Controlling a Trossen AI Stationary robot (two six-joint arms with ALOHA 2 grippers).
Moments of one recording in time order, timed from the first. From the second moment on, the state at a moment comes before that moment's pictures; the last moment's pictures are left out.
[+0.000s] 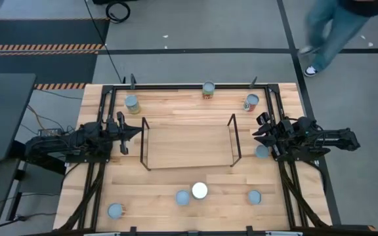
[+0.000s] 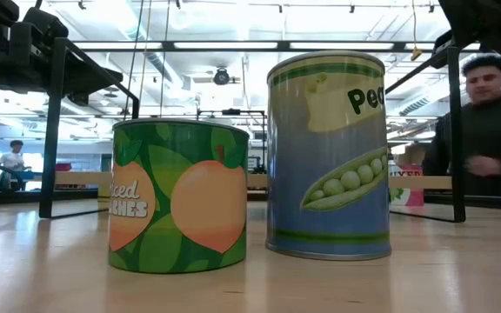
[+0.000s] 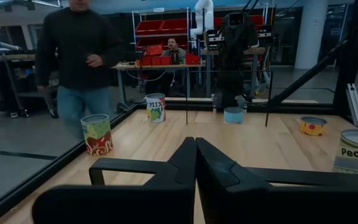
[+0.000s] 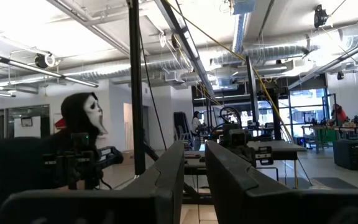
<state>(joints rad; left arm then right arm) 0.10 0.01 0.01 0.06 -0.13 0.03 -0.03 0.01 0.01 0.43 -0.23 0.14</state>
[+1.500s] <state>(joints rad) 0.03 0.01 0.01 0.06 -0.13 0.03 -0.03 0.01 0.01 0.43 -0.23 0.14</state>
